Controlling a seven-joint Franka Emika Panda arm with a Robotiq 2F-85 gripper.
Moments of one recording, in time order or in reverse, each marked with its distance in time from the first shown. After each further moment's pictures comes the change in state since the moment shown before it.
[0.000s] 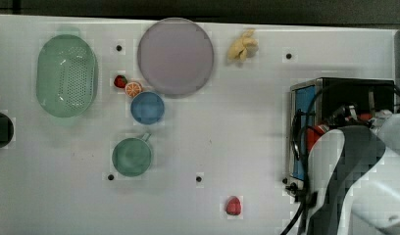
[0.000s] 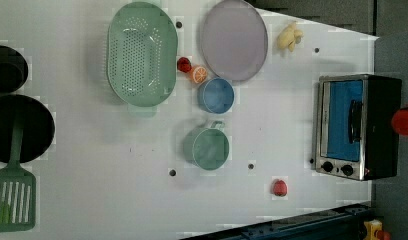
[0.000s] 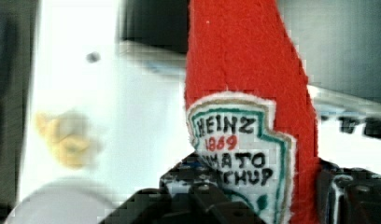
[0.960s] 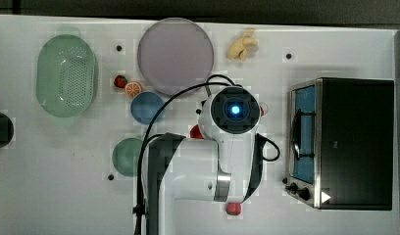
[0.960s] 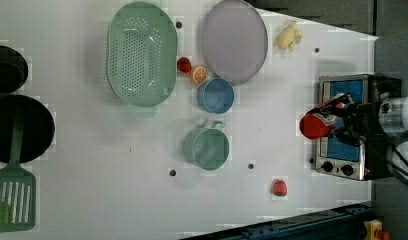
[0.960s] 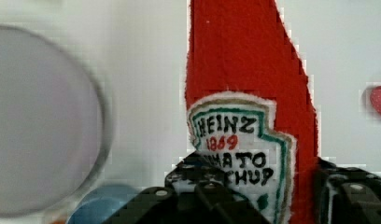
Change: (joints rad) arm 0.043 0.037 0.382 -0.295 -0.009 0.161 0.350
